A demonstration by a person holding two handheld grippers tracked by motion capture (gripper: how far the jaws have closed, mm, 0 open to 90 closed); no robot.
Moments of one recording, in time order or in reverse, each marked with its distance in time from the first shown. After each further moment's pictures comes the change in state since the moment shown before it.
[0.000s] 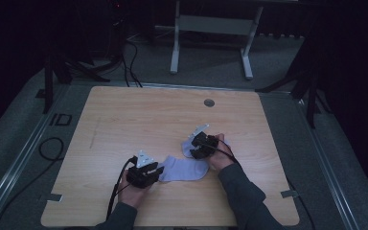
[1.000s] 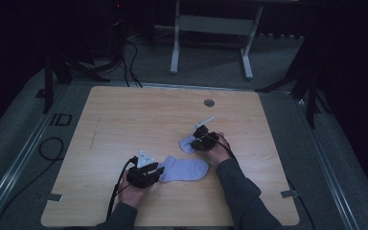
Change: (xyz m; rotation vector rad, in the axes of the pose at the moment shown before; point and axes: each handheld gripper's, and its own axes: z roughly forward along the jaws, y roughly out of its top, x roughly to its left) left arm 0.000 0.000 0.001 0.004 0.004 0.000; right arm -0.023 0.006 0.012 -0.020 0.138 0.200
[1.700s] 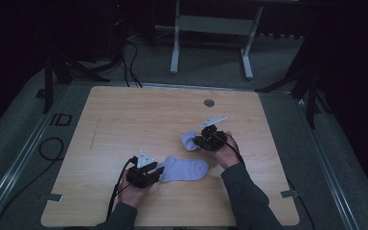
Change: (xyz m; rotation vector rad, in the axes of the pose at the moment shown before) left arm 0.000 0.000 0.000 0.002 0.011 -0.002; right arm 0.014 -0.005 -0.060 -0.182 0.007 -0.001
